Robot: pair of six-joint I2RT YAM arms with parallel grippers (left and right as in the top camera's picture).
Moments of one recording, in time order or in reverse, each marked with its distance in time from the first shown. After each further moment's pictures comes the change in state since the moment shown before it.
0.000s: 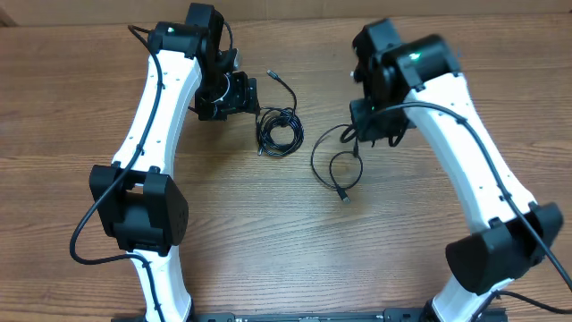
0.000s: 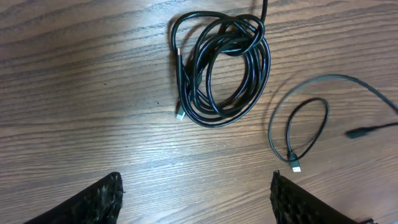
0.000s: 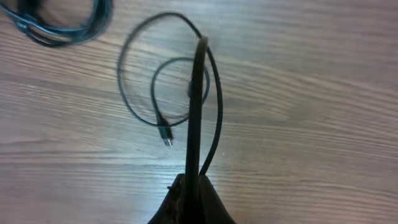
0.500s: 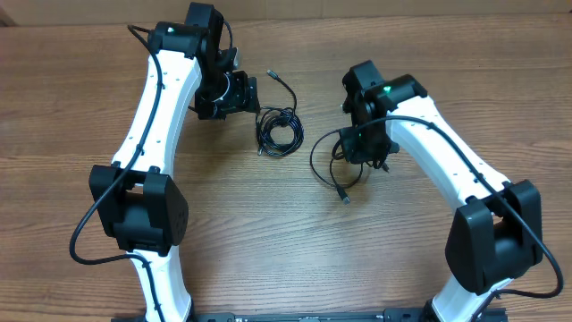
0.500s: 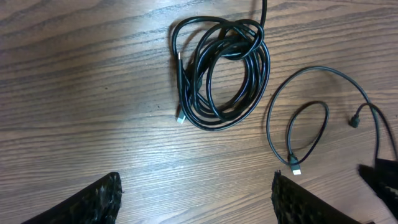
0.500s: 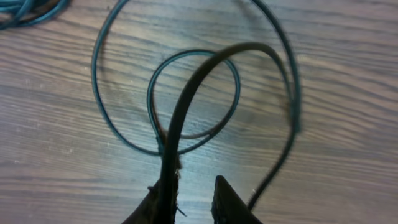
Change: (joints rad) left arm 0.000 0.000 -0.001 0.011 -0.003 0.000; right arm 0.007 0.002 -0.397 0.357 -0.082 0.008
